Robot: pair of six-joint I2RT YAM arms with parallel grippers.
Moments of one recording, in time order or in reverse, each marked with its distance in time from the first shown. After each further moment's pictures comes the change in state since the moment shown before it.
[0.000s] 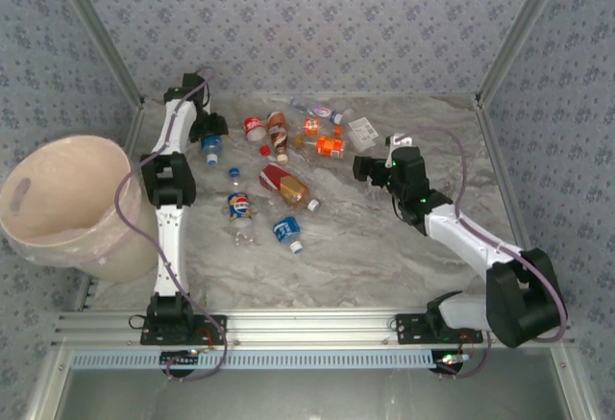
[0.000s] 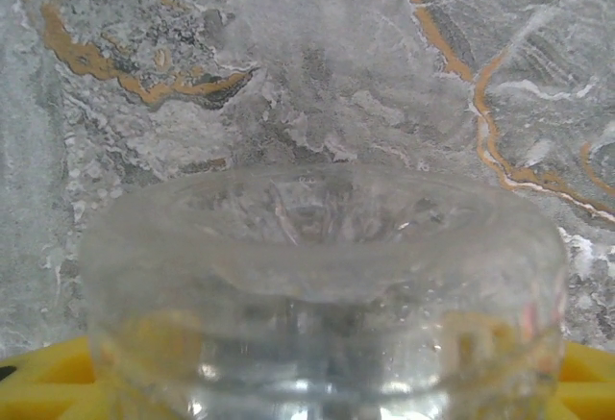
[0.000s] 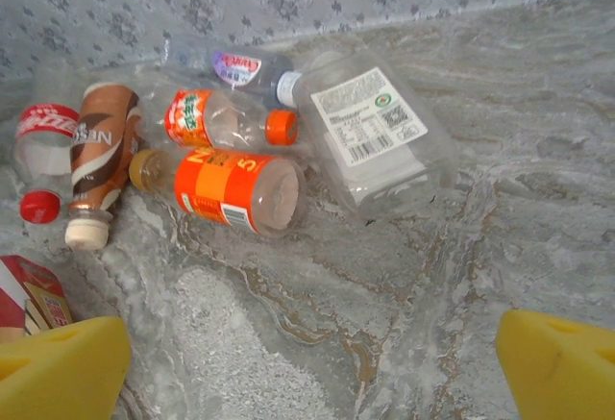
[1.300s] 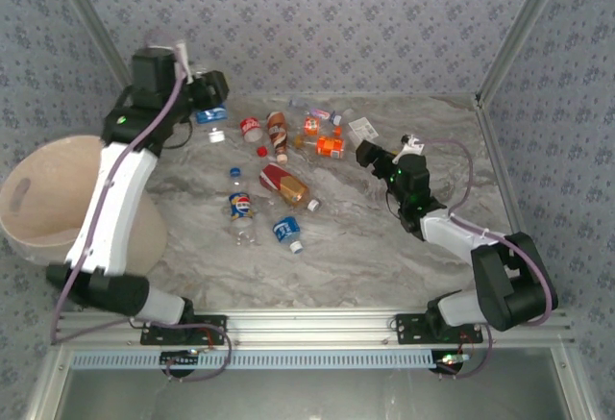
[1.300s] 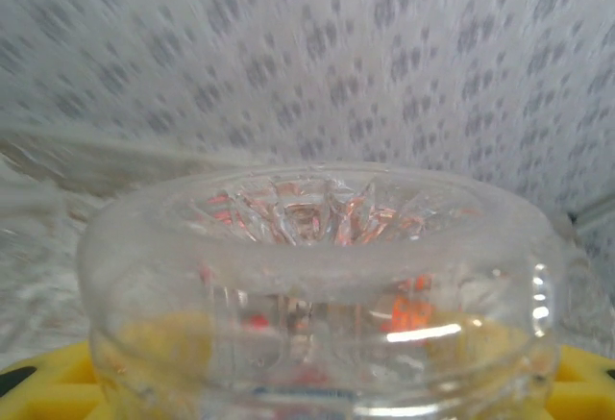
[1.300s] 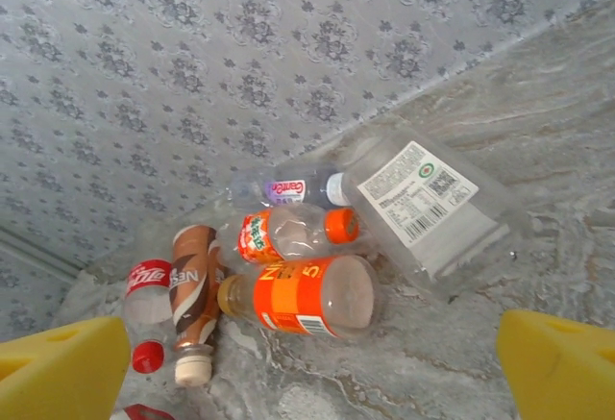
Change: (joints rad) left arm -0.235 -1.322 -0.848 0.367 -0.074 -0.184; right arm -0.046 0.120 -0.116 0.475 -0.048 0.330
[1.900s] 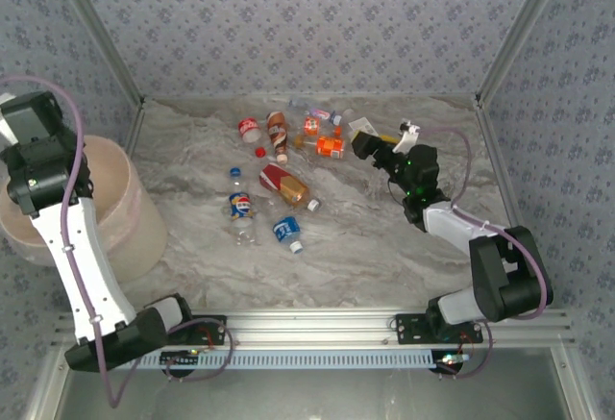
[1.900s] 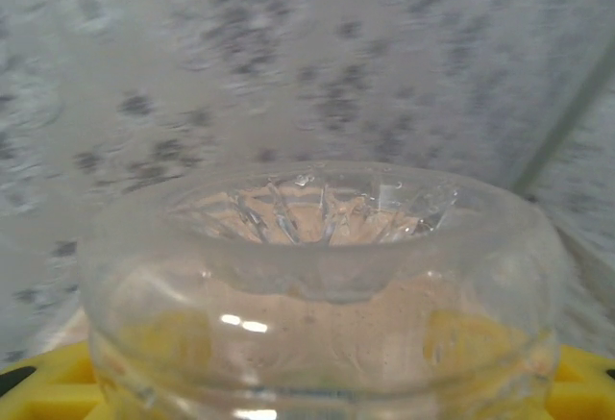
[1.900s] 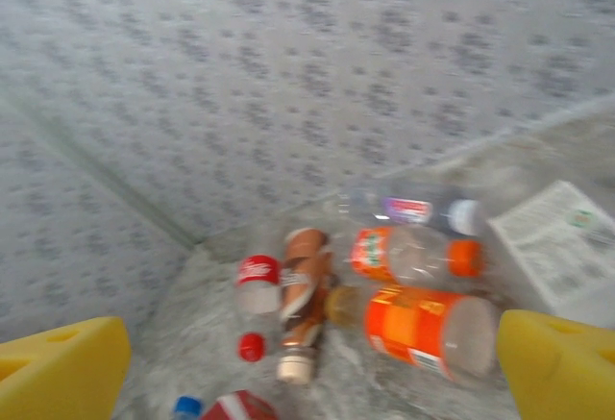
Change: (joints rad) left arm 0.655 -0.238 -0.150 -0.150 -0.486 0.105; right arm -0.061 0.035 0.045 0.167 -0.336 0.000
